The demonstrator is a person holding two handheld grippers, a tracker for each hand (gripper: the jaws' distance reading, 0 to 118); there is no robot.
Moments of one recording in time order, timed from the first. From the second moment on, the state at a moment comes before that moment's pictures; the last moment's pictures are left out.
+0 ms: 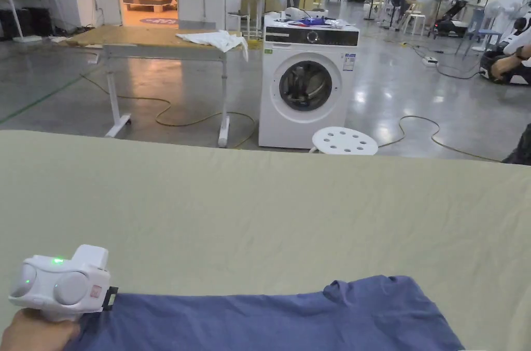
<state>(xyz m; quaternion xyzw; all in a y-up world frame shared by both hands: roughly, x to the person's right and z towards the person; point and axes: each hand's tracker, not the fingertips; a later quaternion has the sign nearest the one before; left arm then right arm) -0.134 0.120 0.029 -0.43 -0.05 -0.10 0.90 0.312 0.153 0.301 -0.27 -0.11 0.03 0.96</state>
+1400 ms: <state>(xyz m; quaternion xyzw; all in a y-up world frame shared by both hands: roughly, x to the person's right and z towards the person) -0.170 0.232 0.122 -0.32 -0.07 -0.03 0.95 0.412 0.197 0.186 -0.33 -0.11 -0.03 0.94</state>
